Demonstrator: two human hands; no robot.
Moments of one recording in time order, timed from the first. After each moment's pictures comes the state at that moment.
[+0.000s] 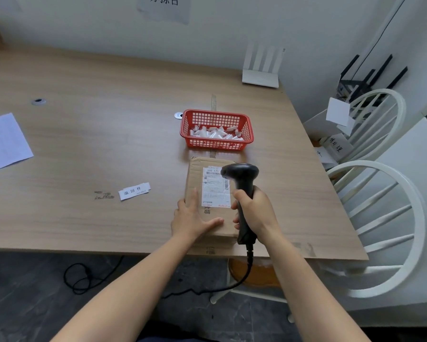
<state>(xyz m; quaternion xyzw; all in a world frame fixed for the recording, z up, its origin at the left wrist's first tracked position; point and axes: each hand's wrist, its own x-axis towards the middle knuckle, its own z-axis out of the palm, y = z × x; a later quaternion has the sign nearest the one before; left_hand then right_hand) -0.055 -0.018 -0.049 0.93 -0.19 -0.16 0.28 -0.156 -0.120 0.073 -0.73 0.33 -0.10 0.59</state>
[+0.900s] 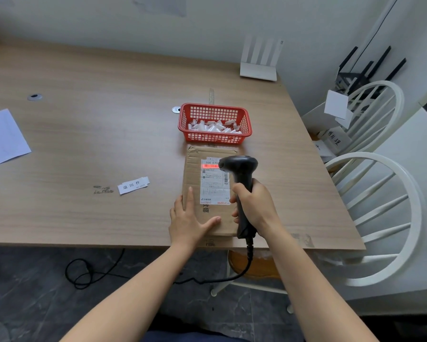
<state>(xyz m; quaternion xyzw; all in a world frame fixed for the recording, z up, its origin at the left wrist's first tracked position) -0.086 -0.002 -0.052 0.92 -0.18 -0.08 0.33 -0.164 -0.111 0.081 -0.75 0.31 -0.11 0.58</state>
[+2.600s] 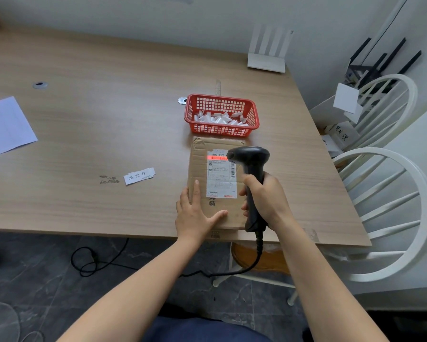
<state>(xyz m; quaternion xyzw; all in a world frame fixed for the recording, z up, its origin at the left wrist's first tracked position) -0.088 0.000 -0.059 0.92 -0.19 -0.07 0.33 -0.167 -0.110 0.087 -0.75 0.30 -0.12 0.57</state>
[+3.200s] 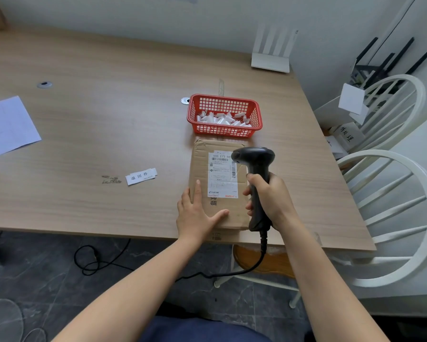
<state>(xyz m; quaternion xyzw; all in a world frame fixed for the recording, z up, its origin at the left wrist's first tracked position) -0.082 -0.005 -0.056 0.92 -0.17 -0.09 0.33 -0.162 -0.126 0.077 -0.72 0.30 -0.12 0.61</state>
